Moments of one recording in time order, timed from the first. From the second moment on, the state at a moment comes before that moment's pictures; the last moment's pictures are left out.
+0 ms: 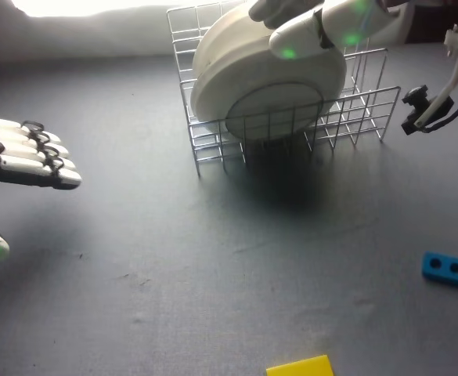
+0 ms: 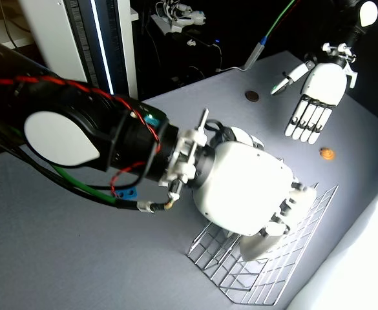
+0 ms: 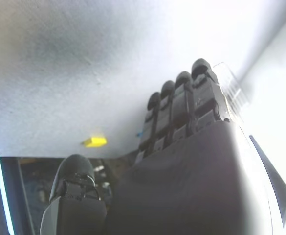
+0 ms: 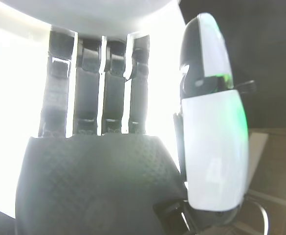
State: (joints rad) left arm 0.79 -0.96 1.70 1.42 -1.03 -0.27; right arm -0.29 -1.14 1.27 -0.30 0.15 0.07
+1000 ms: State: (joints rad) left arm 0.58 -0.79 1.31 1.65 -1.08 -0.21; right arm -0.31 -0.88 0.96 -0.32 0.31 -0.56
